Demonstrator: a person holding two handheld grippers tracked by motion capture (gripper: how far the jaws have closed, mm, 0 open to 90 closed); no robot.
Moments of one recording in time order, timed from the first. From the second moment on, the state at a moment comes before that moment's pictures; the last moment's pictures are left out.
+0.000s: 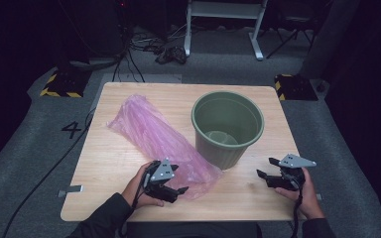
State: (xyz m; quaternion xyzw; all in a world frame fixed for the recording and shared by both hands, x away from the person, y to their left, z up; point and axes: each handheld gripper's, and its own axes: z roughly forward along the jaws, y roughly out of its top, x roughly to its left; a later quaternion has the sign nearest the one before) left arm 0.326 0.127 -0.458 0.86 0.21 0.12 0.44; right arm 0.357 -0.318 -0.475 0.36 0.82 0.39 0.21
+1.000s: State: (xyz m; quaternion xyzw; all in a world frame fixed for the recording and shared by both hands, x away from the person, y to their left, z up) left arm 0.371 0.152 -0.487 0.87 0.26 0.10 0.40; right arm 0.376 -0.291 -0.453 0.33 0.81 0.44 0.20
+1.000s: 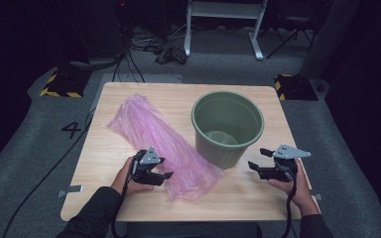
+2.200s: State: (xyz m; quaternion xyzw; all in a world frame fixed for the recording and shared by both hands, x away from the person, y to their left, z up) left arm 0.350 0.062 -0.502 0.89 0.23 0.10 0.38; right arm 0.362 -0.245 -0.453 0.27 0.86 0.42 0.14
